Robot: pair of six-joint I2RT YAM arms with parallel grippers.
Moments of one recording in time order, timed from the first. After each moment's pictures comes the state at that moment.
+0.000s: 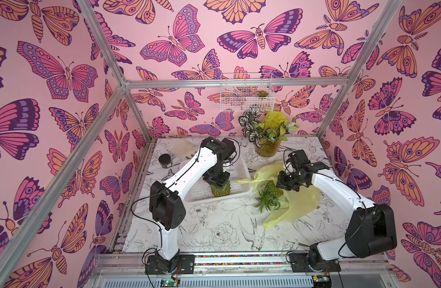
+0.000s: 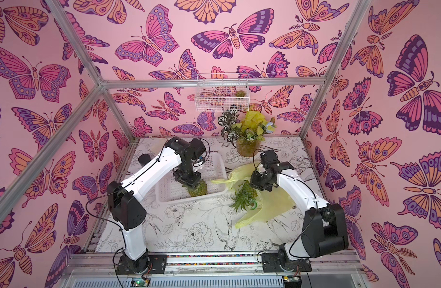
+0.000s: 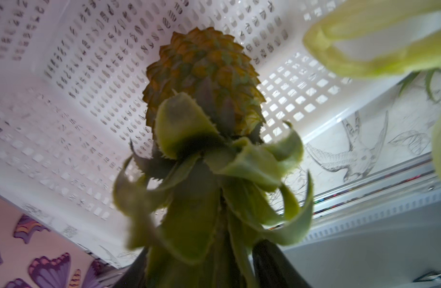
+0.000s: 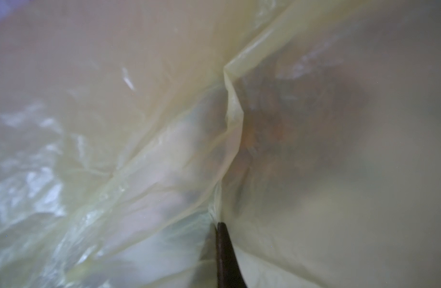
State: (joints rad) left arm -0.62 1.90 1.91 -1.60 0.02 -0.10; right arm 0.23 1.46 1.10 -0.84 -0.29 0.55
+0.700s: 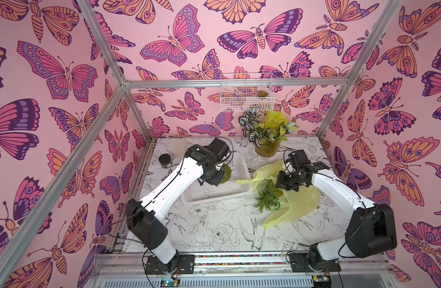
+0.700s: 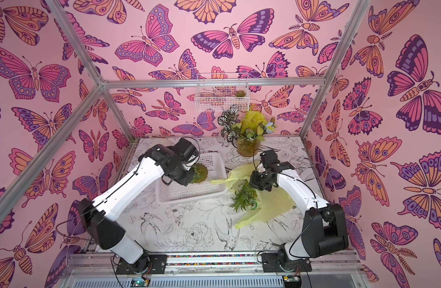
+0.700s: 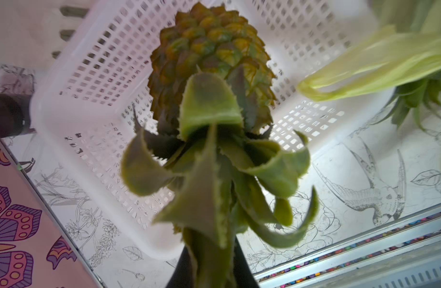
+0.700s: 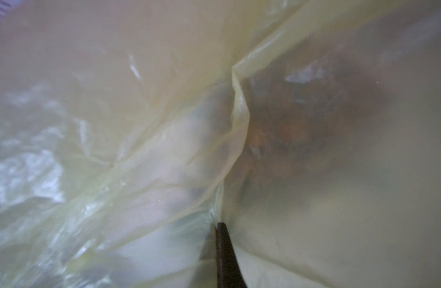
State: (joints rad) left arm -0.63 1.57 1.65 -1.30 -0.13 -0.08; right arm 0.23 1.46 1.10 -0.83 -0.32 0.54
